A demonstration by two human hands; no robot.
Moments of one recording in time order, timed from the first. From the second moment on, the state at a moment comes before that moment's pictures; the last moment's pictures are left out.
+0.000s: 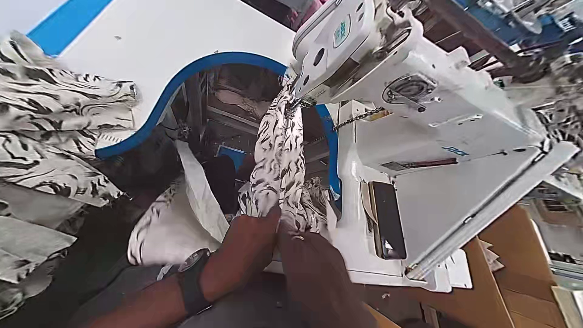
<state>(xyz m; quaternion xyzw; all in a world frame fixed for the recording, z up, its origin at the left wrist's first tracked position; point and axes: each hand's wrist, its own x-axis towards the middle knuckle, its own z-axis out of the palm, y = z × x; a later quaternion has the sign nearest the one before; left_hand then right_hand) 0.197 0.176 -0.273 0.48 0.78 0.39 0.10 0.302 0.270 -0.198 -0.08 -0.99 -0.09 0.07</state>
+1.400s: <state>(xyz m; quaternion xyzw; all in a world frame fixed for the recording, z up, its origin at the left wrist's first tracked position) 0.089 0.233 -0.310 0.40 0.58 0.63 0.33 0.225 0.342 -0.212 -0.20 -0.98 0.01 -0.03</state>
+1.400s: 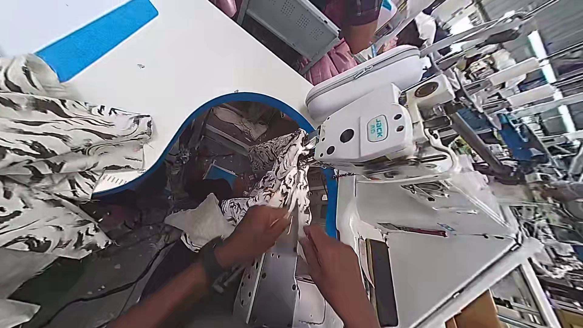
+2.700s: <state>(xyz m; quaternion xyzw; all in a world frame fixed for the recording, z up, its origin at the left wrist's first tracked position) 0.112 0.215 -0.294 0.48 0.70 0.50 0.17 0.238 0.304 -0.196 -0.07 -1.00 -0.04 -0.03</state>
